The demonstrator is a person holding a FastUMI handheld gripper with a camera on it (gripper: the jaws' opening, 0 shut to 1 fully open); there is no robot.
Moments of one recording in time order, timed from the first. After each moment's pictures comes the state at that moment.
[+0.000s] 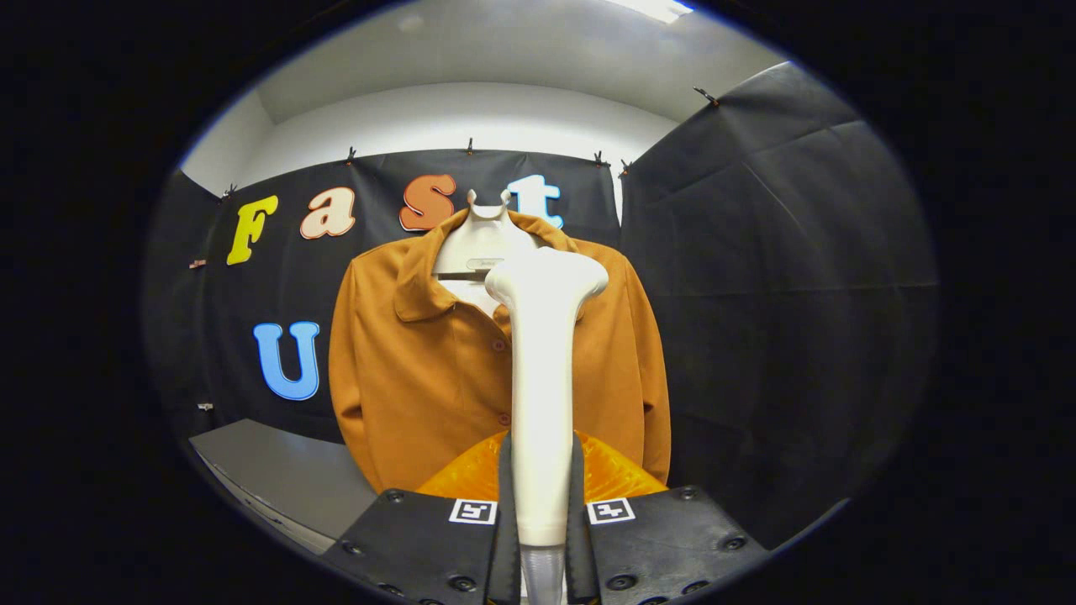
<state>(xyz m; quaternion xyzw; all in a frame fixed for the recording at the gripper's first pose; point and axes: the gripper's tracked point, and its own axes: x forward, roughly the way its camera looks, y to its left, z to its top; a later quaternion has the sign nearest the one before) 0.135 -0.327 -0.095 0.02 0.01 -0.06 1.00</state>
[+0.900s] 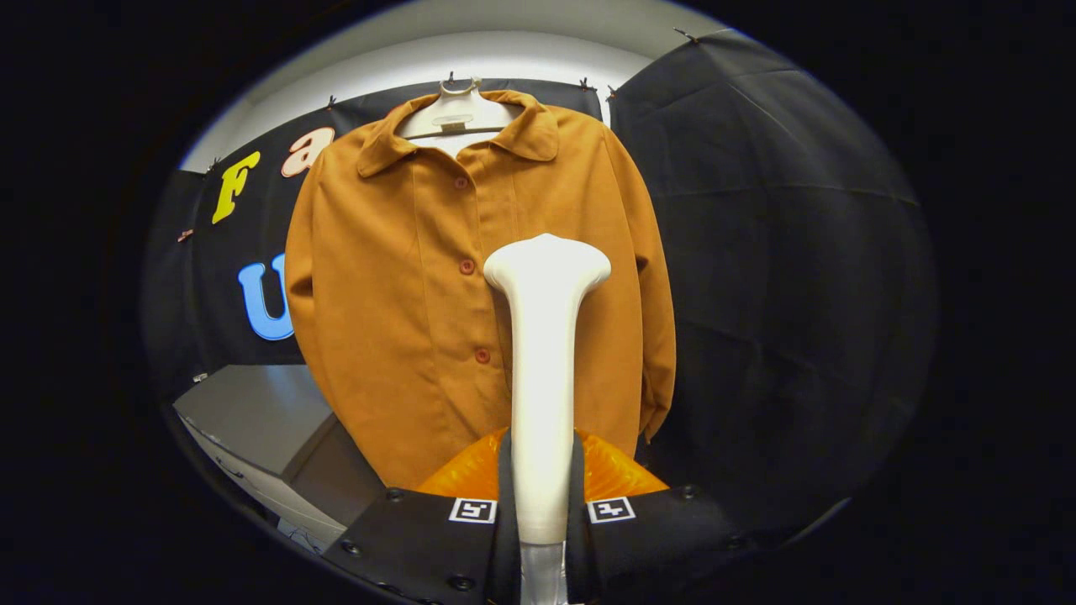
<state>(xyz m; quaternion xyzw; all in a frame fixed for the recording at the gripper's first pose) 0.121 -0.347 -0.256 0.03 0.15 -0.07 0.99</state>
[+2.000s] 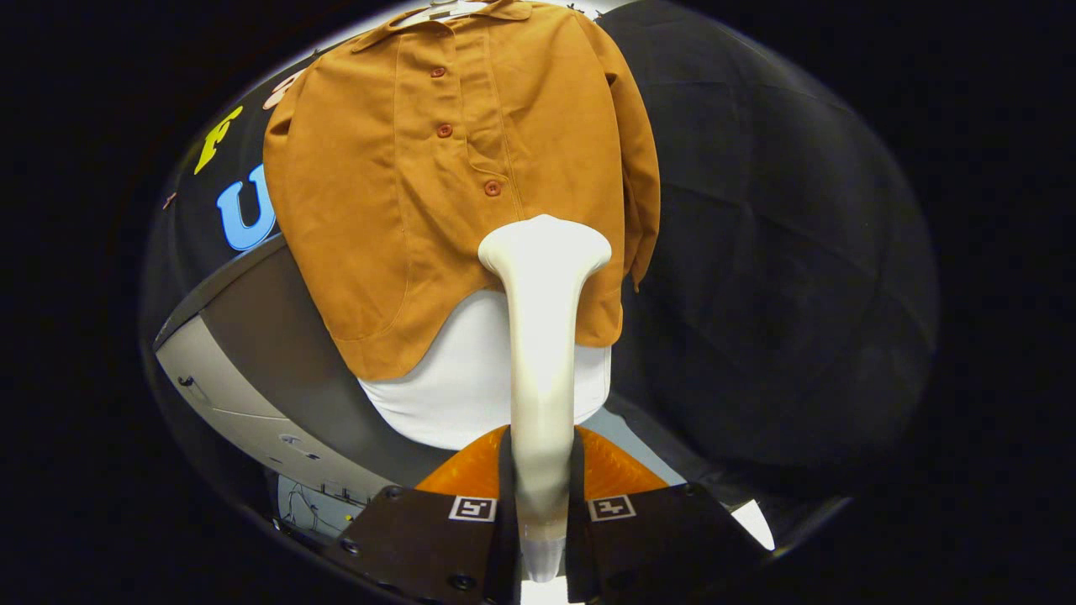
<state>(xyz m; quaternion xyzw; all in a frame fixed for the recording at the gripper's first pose) 0.032 -0.354 -0.430 0.04 0.32 -0.09 0.94</state>
